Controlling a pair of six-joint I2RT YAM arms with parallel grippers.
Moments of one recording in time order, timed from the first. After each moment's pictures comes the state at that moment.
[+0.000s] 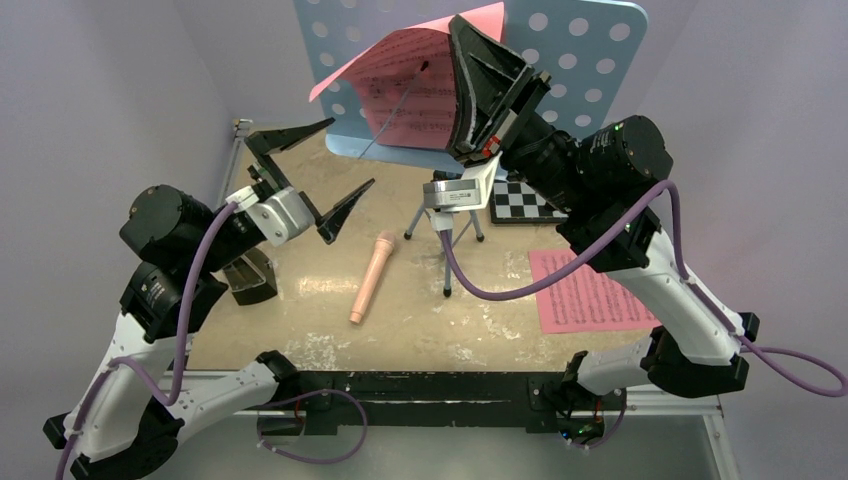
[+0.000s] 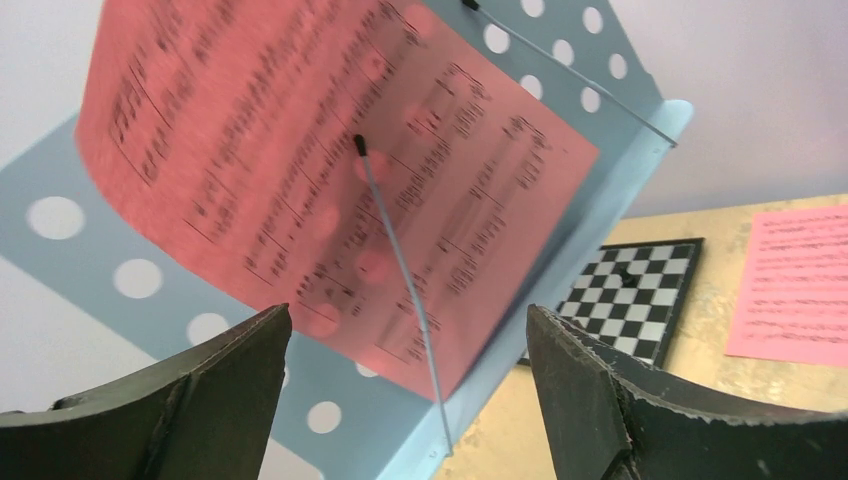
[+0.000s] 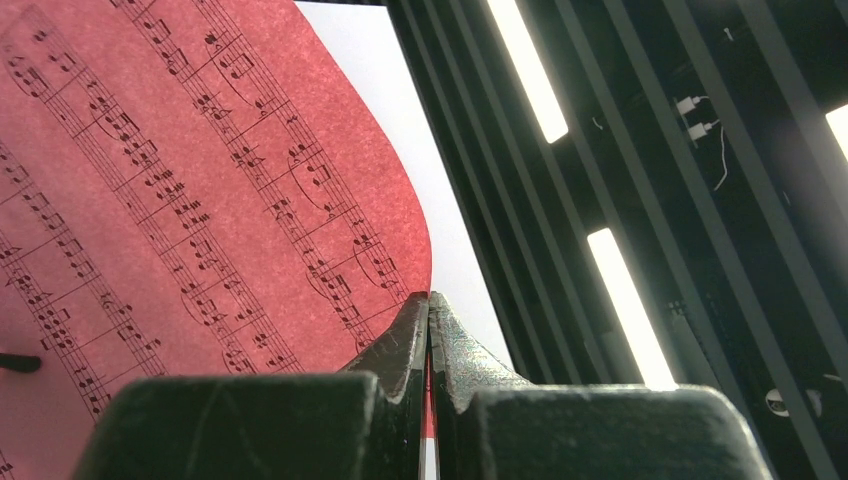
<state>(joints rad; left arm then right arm) -0.70 0.90 1.50 -0.31 0.32 0.58 1.02 1.36 1.95 0.00 -0.10 -1.85</state>
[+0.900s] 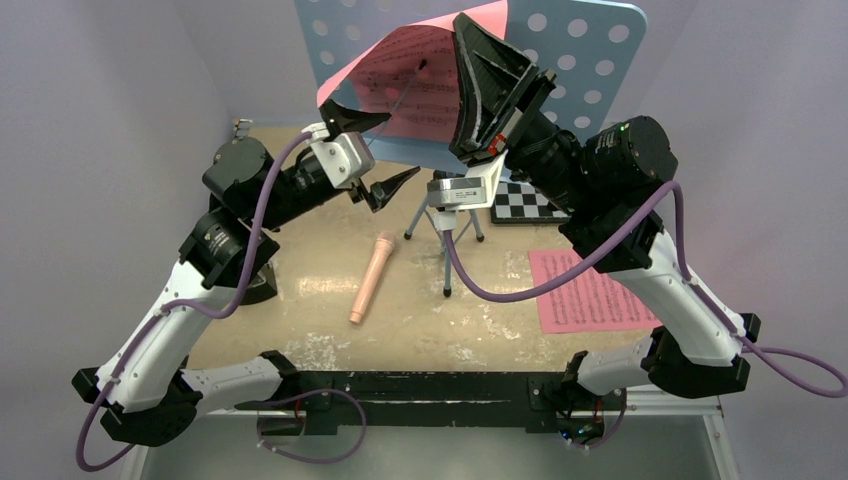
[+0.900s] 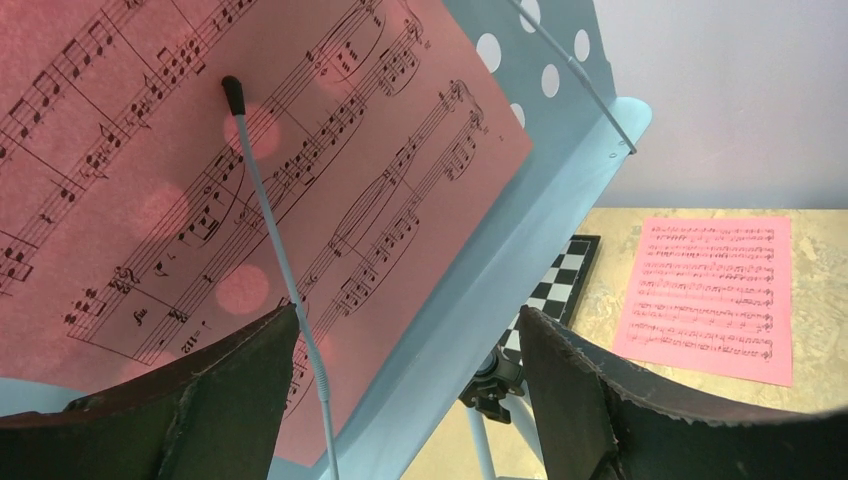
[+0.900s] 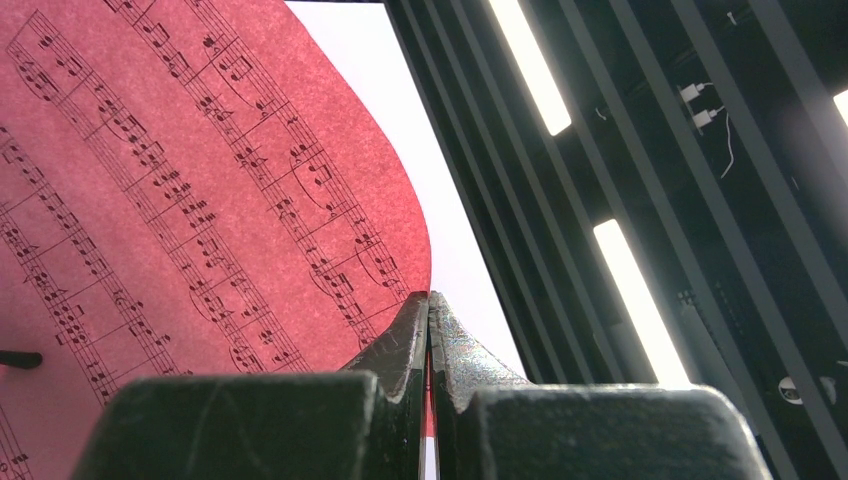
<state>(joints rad) -0.70 1.10 1.55 -0.27 0.34 0.38 1.02 1.35 1.96 0.00 -0.09 -1.81</state>
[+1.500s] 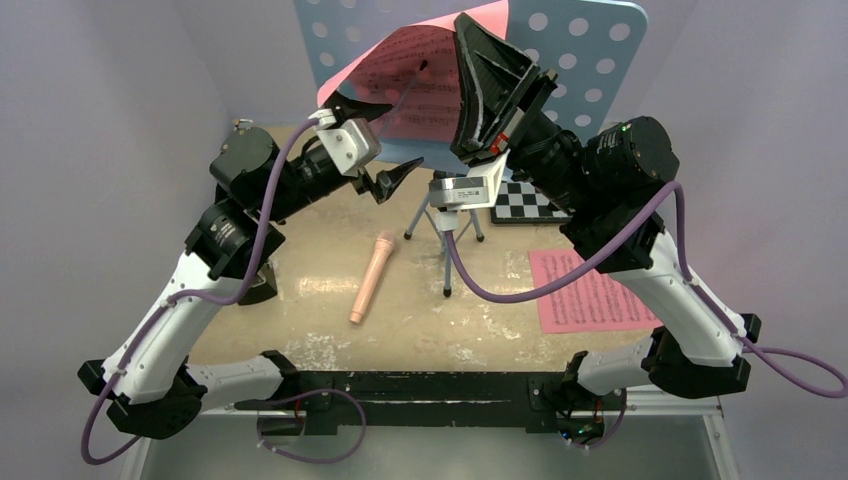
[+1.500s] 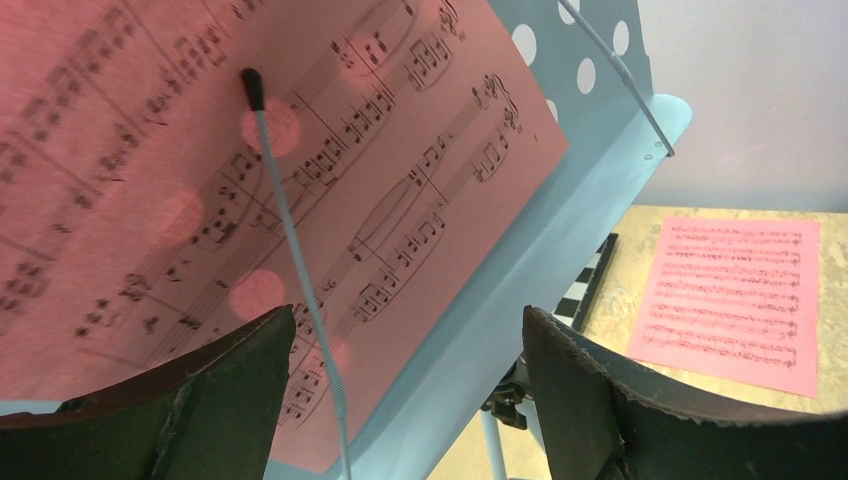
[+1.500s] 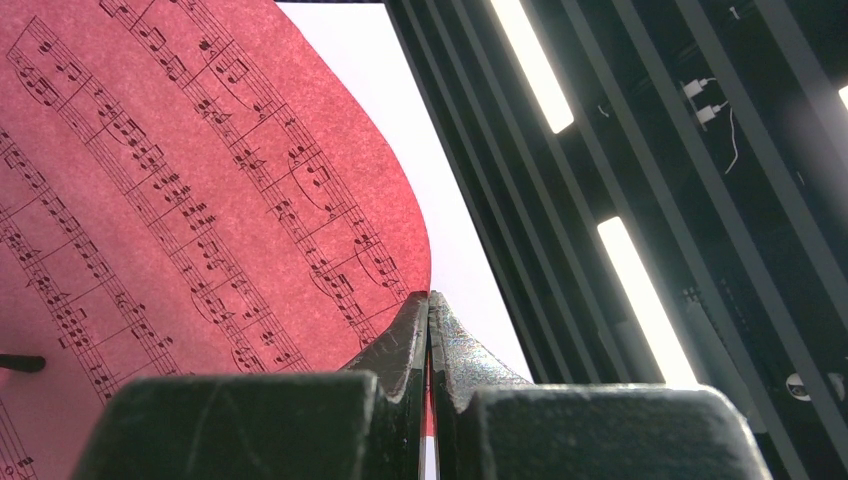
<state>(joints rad) -0.70 1.13 1.58 -0.27 0.30 0.38 1.02 1.35 1.96 0.00 -0.09 -1.80</state>
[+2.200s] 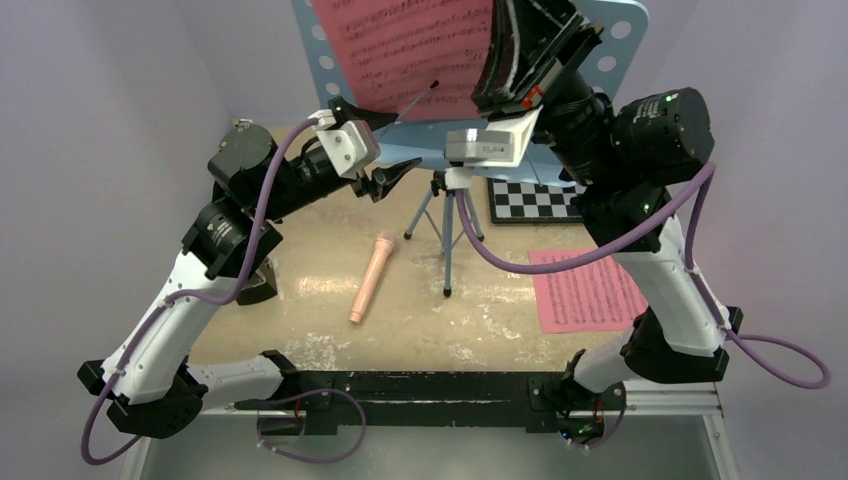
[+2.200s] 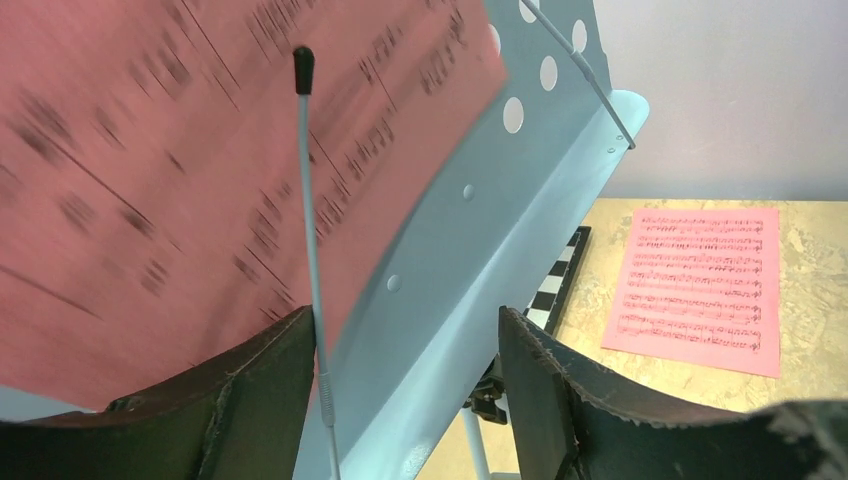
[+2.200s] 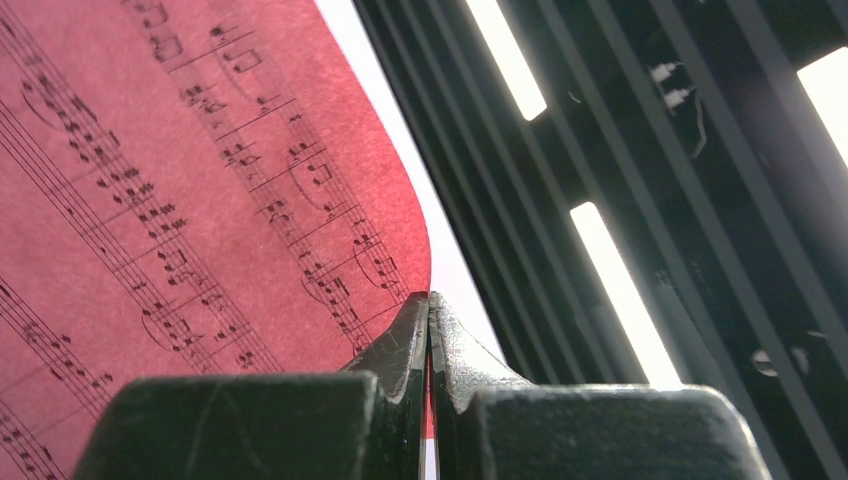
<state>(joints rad) -0.70 1.15 1.61 -0.32 0.36 0.37 0.98 1.45 2.17 0.00 -0.10 -1.80</state>
